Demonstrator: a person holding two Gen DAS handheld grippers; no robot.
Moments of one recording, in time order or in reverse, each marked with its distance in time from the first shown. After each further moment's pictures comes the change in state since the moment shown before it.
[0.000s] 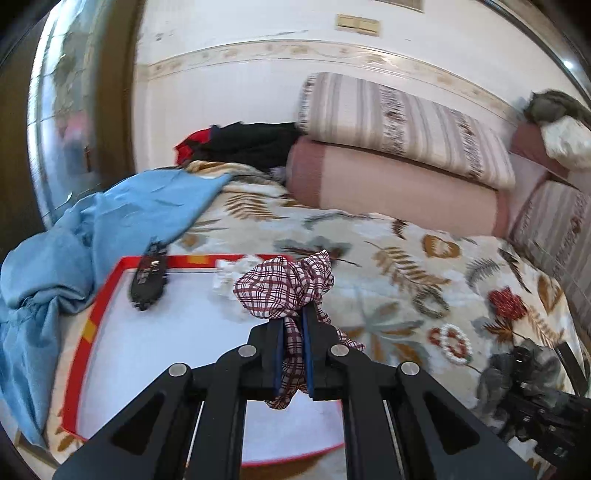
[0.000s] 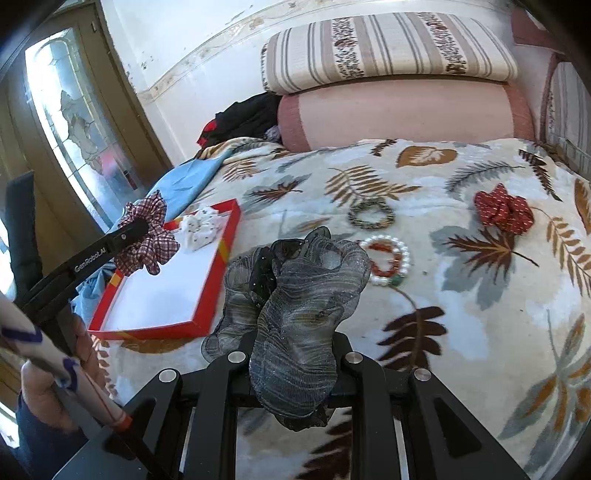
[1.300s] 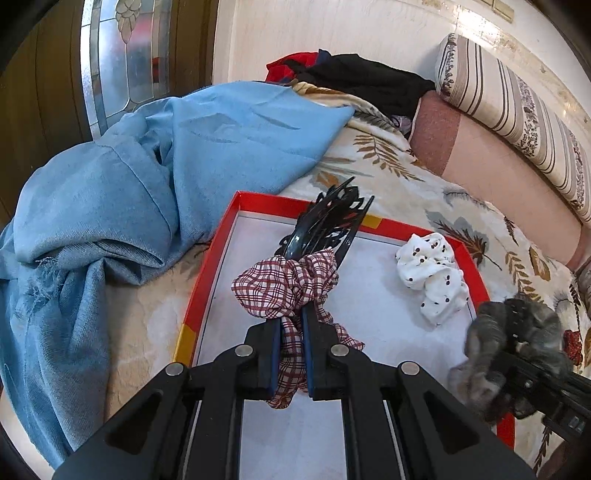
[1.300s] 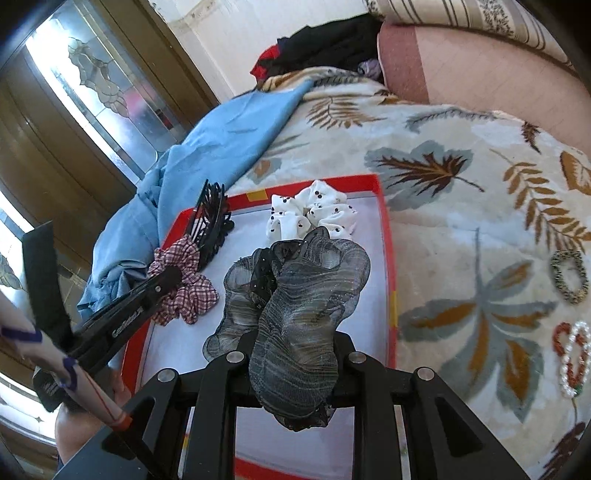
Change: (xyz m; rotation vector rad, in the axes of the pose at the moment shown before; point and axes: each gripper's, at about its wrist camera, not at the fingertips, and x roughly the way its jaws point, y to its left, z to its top) left arm 0.086 0.160 0.005 -0.218 0.268 0.170; right arm 0.178 0.134 0.077 -0.079 0.286 0.160
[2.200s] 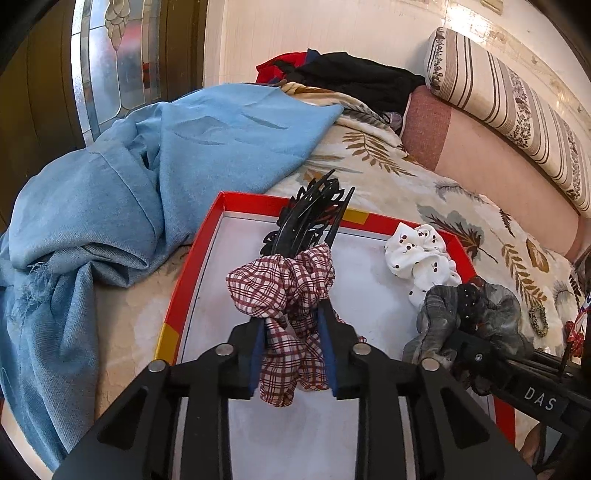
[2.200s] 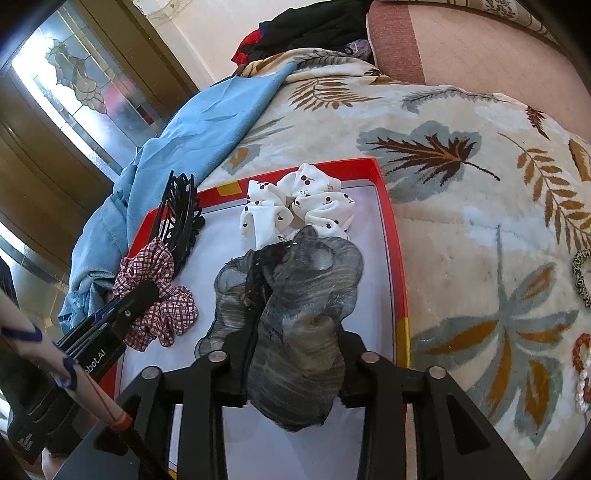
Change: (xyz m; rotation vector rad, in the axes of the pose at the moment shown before) left arm 0.002 -0.010 -0.003 0.033 -0.010 -0.016; right arm 0.034 -0.006 0.011 0.041 0.034 -0.043
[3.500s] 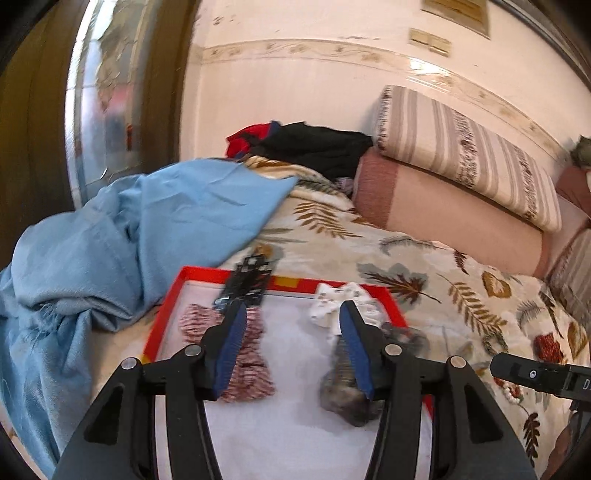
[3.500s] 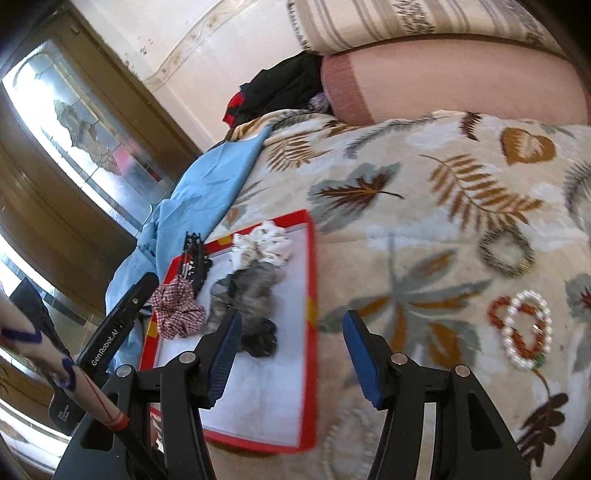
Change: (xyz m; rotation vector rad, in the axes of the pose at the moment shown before) left arm -0.061 -0.049 -0.006 0.067 -0.281 -0.095; right arm -0.110 -0.065 -0.031 0.121 -0.174 0.067
